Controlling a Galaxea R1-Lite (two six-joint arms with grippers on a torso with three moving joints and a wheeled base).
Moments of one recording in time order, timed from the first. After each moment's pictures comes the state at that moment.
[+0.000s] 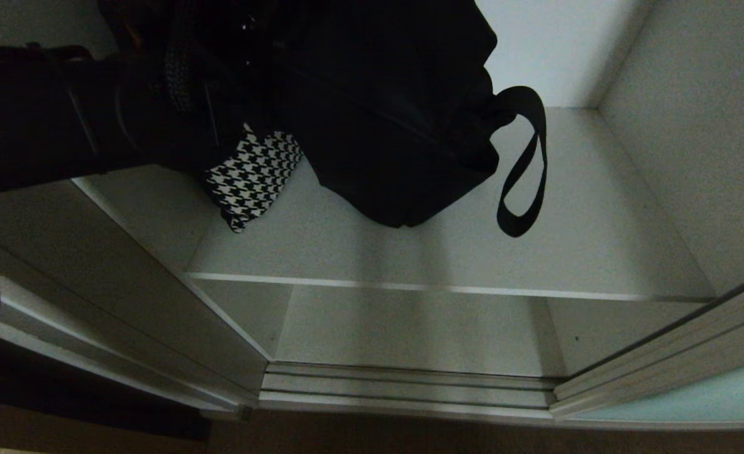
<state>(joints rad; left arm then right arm) -0.65 1.94 -1.93 -0.85 0.26 0.16 0.01 0.00 0.00 -0.03 -0.01 0.03</state>
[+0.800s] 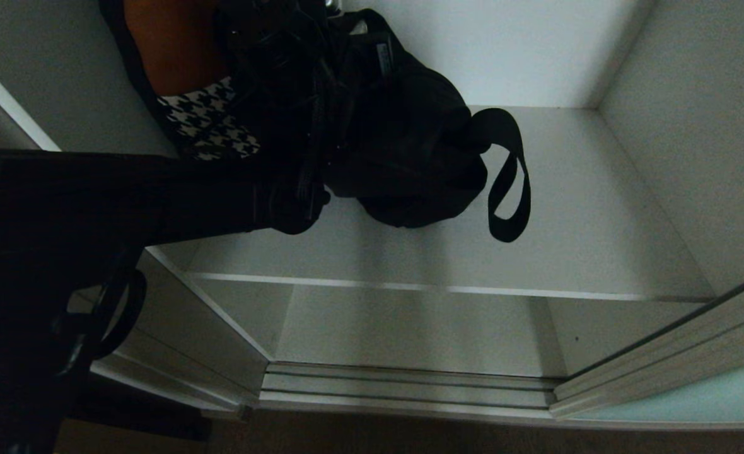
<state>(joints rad) -0.60 2.17 -1.93 -0.92 0.37 0.15 0.01 0.00 0.00 -0.03 -0.01 0.03</state>
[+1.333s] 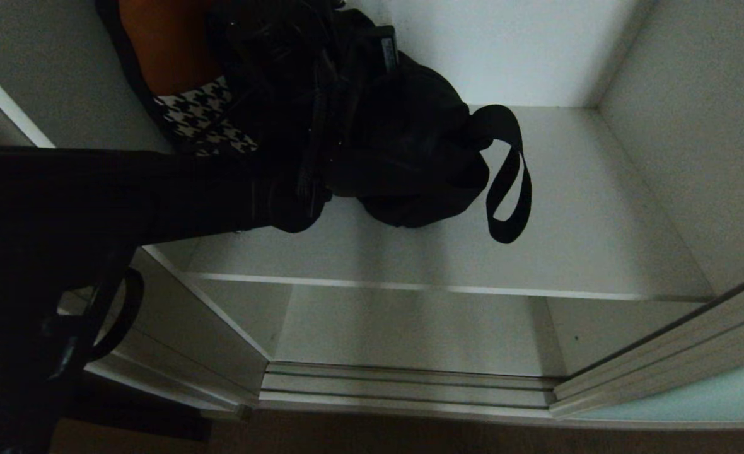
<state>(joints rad) -0.62 2.15 -1.94 -0.91 0.37 0.17 0.01 0.00 0.00 -0.03 -0.01 0.03</state>
